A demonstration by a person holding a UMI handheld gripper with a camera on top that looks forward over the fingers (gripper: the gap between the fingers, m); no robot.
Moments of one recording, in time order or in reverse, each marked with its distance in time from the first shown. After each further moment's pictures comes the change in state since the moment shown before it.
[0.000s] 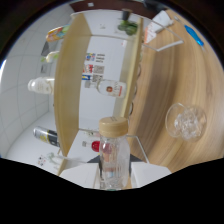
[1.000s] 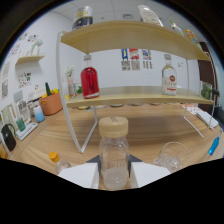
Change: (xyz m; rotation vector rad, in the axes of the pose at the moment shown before) arm 0.119 0.029 0.035 -0.064 0.376 -1.255
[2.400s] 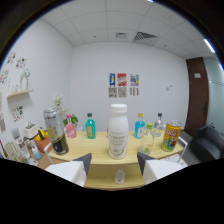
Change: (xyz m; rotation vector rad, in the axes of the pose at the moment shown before) arm 0.086 -0.319 -0.131 0.147 0.129 -0.027
